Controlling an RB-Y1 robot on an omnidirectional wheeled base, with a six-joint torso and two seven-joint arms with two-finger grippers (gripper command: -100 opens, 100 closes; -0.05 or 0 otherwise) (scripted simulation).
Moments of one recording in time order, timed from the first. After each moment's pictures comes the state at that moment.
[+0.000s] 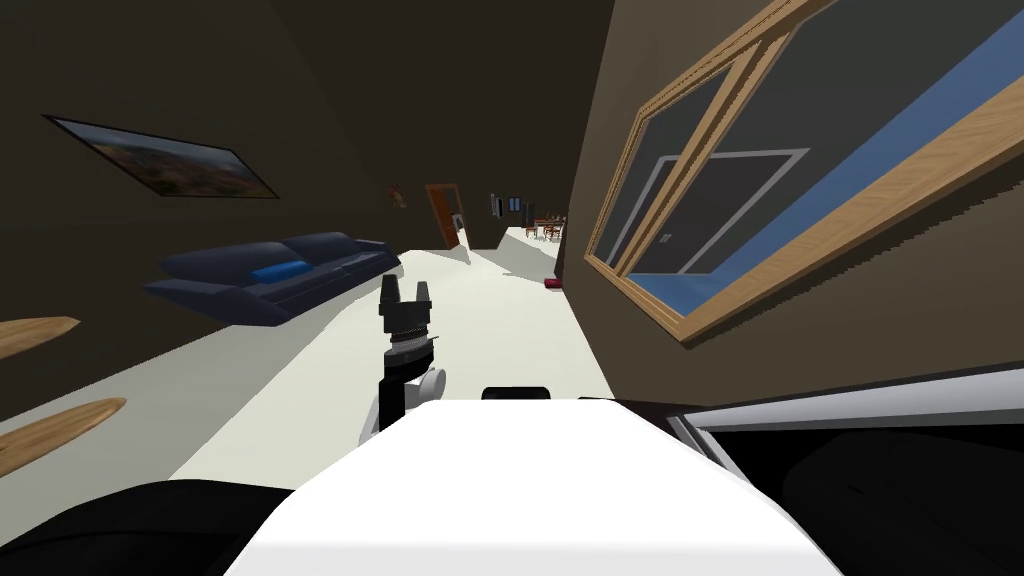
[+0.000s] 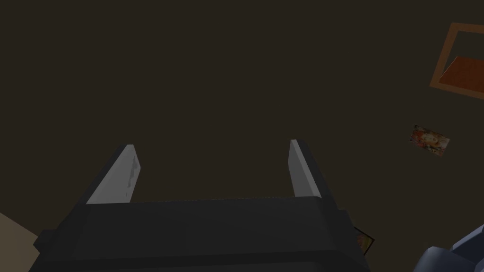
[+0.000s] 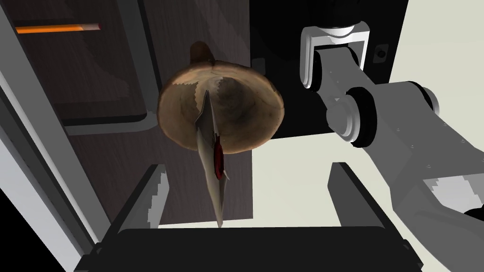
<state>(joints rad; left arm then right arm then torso) 0.51 -0.02 -0.01 -2.36 -0.03 -0.51 0.02 2.31 -1.03 -0.12 -2.42 0.72 0.03 0.20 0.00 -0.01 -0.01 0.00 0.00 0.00</state>
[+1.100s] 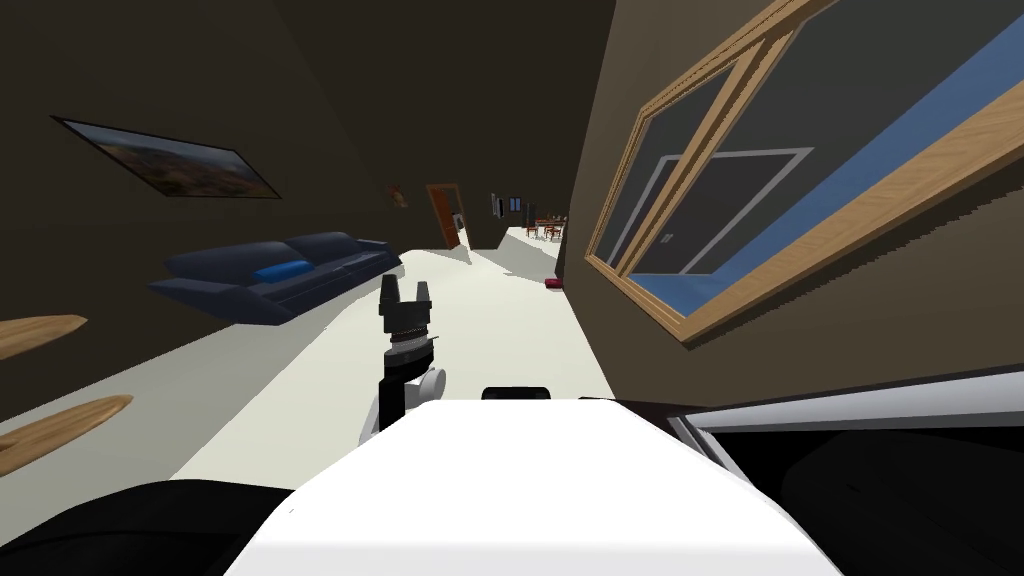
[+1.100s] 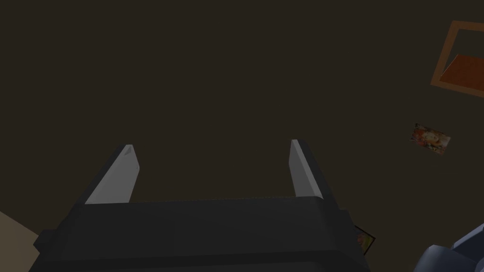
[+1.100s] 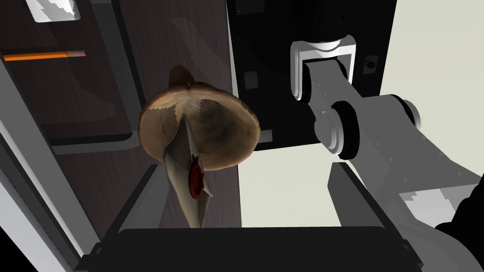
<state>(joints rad) 0.51 -0.02 -0.01 -2.36 -0.03 -0.51 0.02 2.32 -0.97 0.02 -2.44 0.80 0.08 0.24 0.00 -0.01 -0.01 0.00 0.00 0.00</state>
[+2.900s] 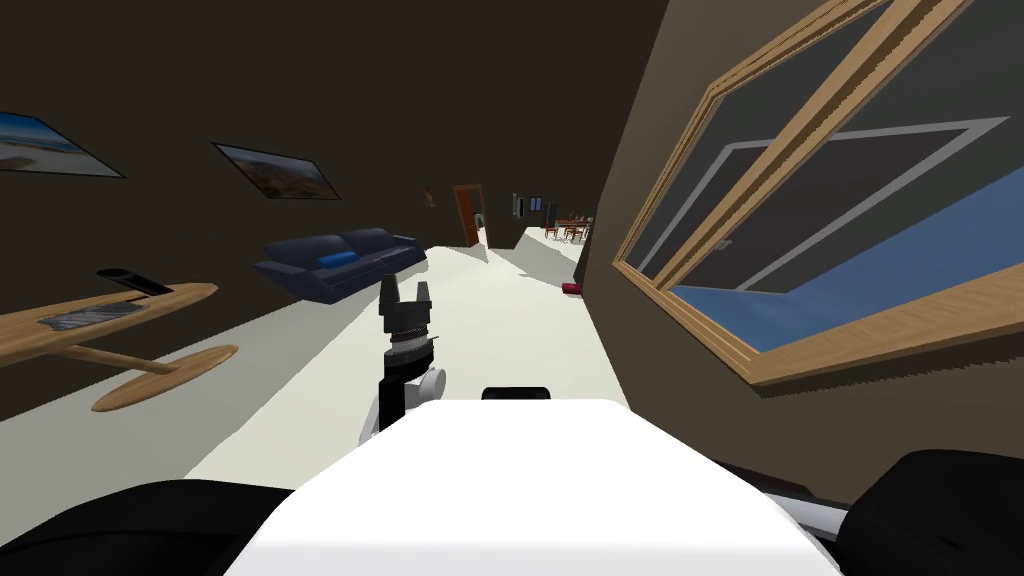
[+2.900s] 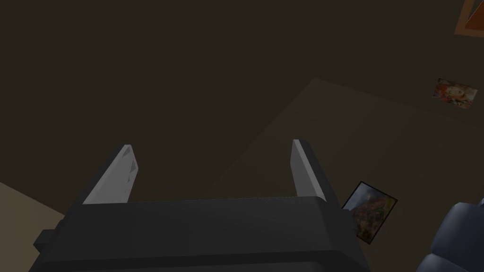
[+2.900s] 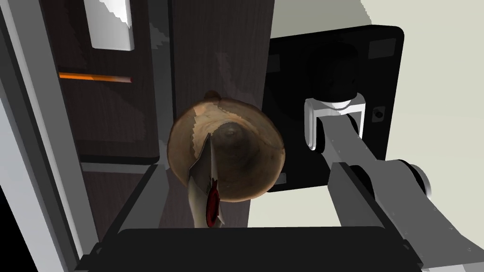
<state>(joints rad) 0.51 -0.02 -0.01 -2.36 -0.03 -0.51 0.02 2.15 -0.71 -0.02 -1.88 0.71 -0.35 0.48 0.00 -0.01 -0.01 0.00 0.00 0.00</state>
